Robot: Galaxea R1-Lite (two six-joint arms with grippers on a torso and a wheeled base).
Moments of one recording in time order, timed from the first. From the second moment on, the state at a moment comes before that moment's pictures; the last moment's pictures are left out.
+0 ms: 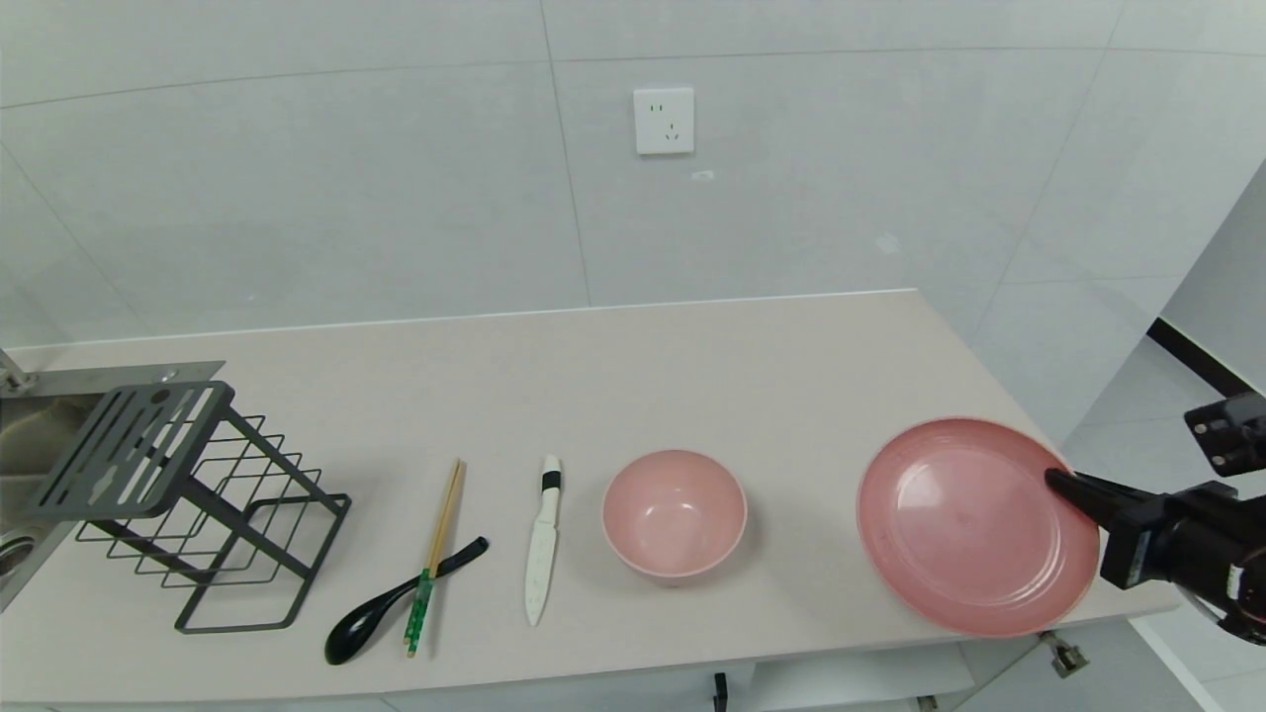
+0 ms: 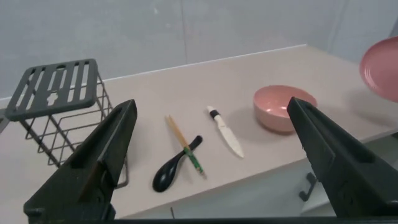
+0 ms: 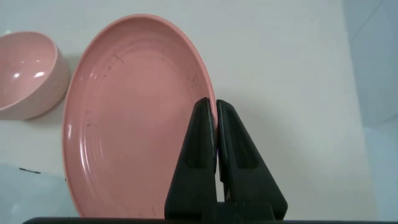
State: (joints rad) left arm -0.01 0.02 -0.07 -0.20 -0.24 0.01; right arm 0.07 1.47 -0.17 -1.12 0.20 -0.05
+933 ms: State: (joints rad) left arm -0.04 0.46 -0.31 -0.15 -0.40 0.02; right arm 0.07 1.32 -0.08 -1.20 0.24 -0.08
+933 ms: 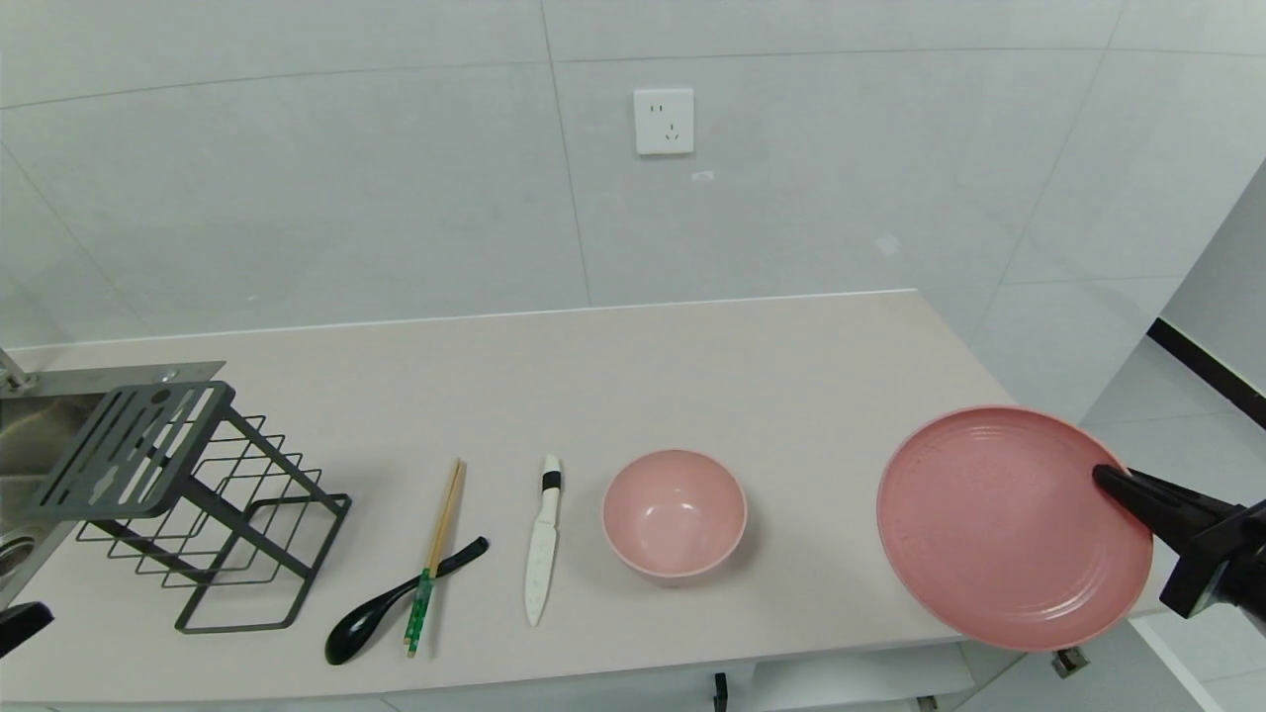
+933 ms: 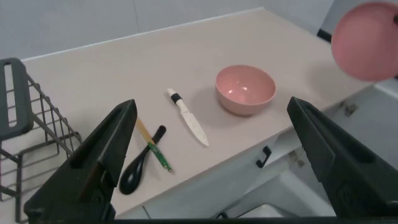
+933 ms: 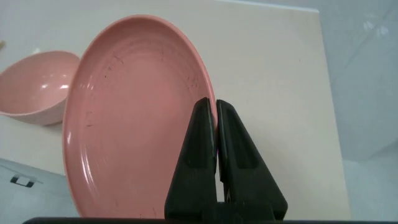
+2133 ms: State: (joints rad) left arm -0.23 1.15 -0.31 -0.62 -0.50 0.09; right arm 0.04 1.26 -0.08 -1.27 0.29 -0.08
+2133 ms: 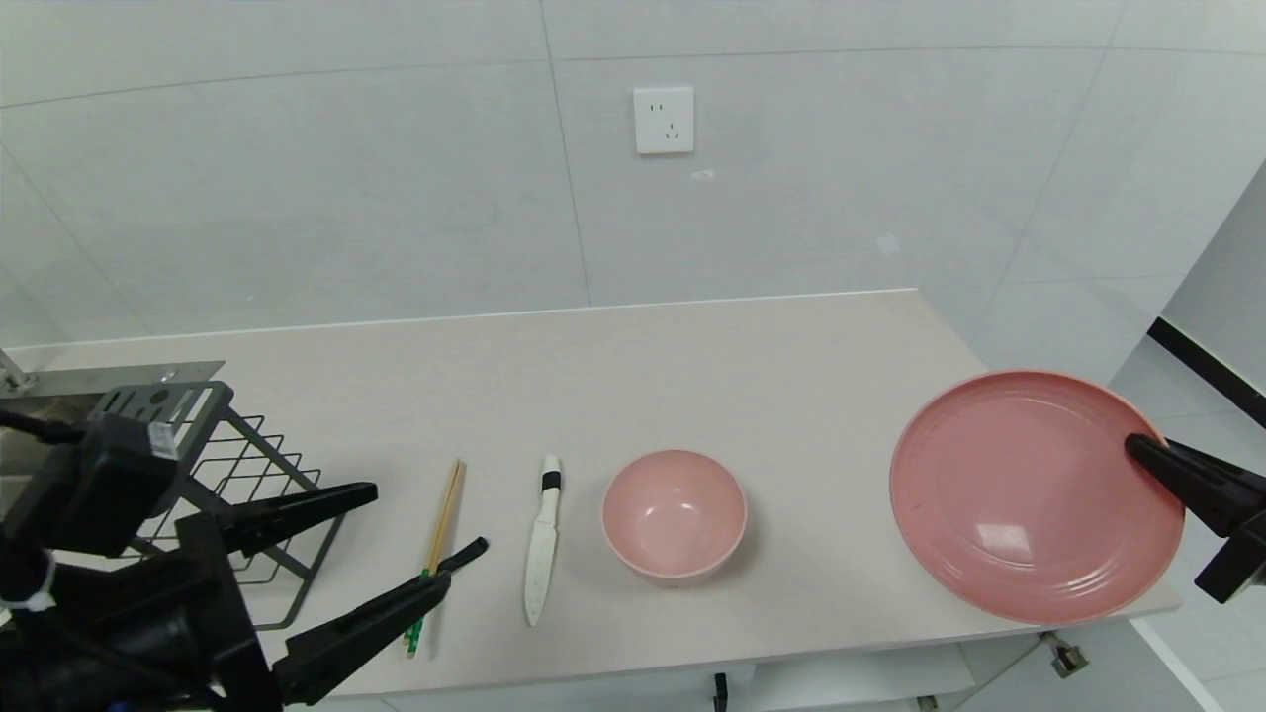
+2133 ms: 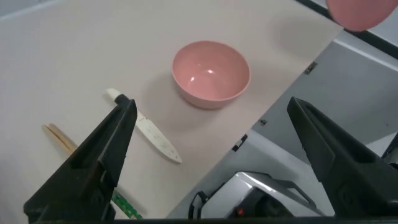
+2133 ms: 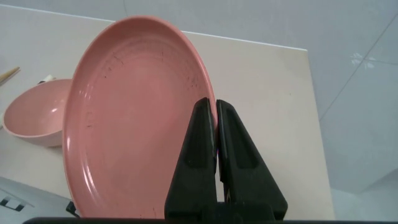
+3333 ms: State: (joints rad) left arm -0.43 1.71 -0.51 -0.75 -0.28 0.04; right arm 0.04 1.25 -0.05 -1.27 0.29 -0.08
